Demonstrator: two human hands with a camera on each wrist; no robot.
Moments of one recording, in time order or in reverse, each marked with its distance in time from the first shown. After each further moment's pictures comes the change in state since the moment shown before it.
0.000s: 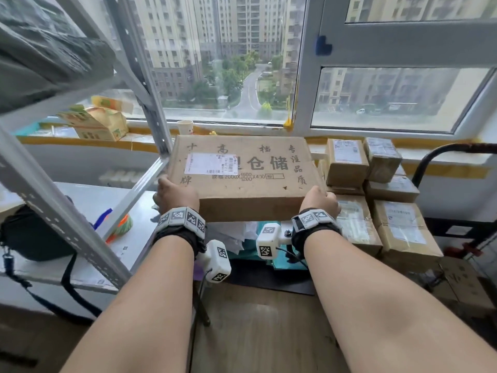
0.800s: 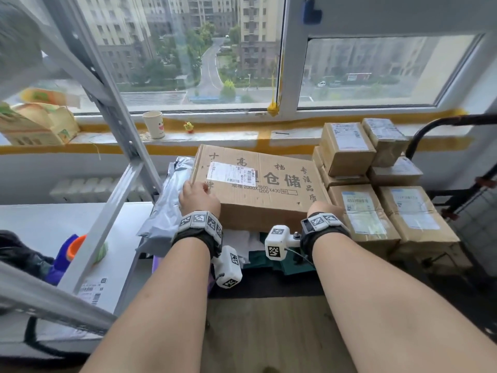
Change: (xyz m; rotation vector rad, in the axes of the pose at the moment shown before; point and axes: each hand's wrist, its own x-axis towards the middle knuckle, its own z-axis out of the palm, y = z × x) left_hand 0.060 -0.016 0.108 0.266 -0.386 0.307; right_hand 0.034 0.027 0.056 -0.235 -0.048 0.268
